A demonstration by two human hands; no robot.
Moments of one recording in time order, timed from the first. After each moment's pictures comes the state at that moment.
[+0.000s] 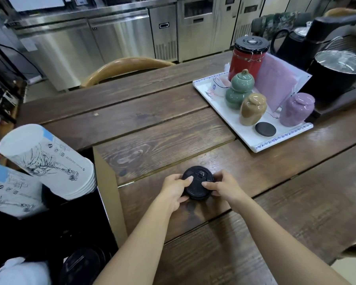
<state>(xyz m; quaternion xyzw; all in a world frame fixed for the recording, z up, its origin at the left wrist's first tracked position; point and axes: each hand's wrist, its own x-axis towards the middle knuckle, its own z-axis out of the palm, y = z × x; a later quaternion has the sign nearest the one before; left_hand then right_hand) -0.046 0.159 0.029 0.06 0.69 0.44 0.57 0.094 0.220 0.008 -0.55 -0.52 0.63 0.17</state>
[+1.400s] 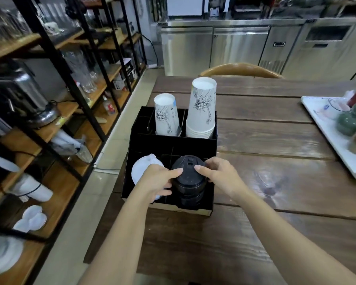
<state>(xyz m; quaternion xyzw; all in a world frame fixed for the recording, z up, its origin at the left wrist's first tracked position) -0.138 -0.126 0.119 0.02 0.76 0.51 0.41 -0.041 0.026 0.090 -0.30 -0.77 0.55 0.07</state>
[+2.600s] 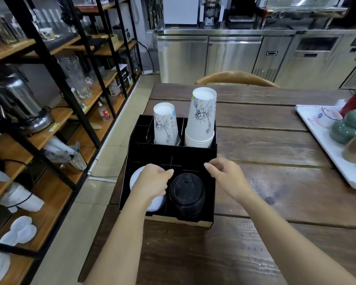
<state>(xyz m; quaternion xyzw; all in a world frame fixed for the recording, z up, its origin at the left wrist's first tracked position) -0.157 -0.124 0.120 0.10 0.82 0.48 0.31 -0.047 0.040 0.103 -0.31 -0.83 0.45 0.10</state>
